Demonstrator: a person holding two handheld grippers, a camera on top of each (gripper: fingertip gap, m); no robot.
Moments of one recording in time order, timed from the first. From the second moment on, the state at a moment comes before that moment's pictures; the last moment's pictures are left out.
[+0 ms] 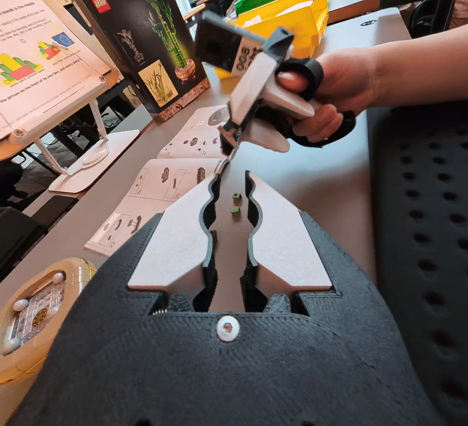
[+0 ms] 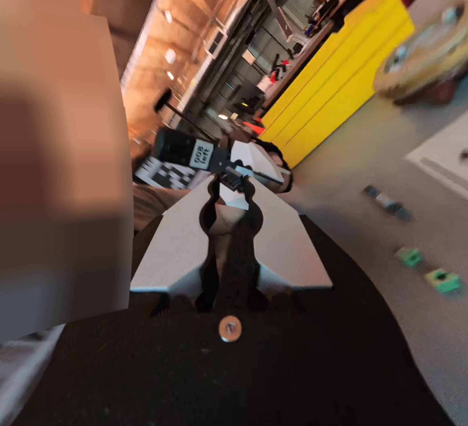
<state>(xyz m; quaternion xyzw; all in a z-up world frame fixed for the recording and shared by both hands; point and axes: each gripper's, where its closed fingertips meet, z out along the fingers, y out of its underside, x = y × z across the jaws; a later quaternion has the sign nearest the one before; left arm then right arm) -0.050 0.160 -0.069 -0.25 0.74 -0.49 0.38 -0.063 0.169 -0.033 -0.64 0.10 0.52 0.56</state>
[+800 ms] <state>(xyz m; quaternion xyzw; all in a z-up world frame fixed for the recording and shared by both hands) -0.064 0.151 -0.059 -0.19 0.74 -0.51 0.39 -0.076 0.169 -0.041 -0.74 -0.06 0.24 0.63</state>
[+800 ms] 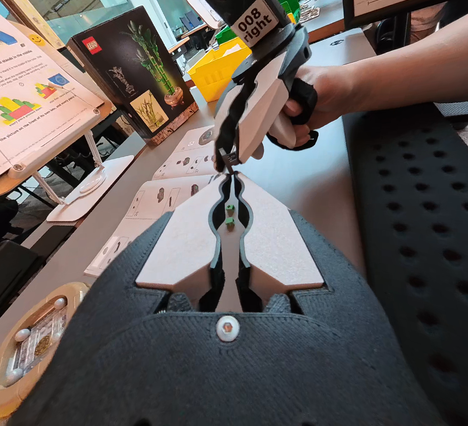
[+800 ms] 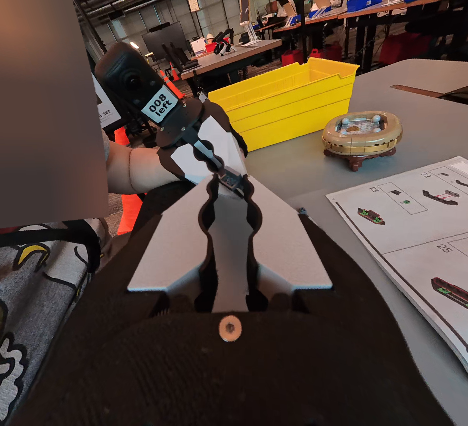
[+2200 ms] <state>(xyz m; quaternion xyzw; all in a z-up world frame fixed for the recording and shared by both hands) -0.068 0.159 -0.150 -0.30 0.86 -0.39 0.17 -0.065 0.163 -0.127 -0.87 -0.20 0.04 0.45</state>
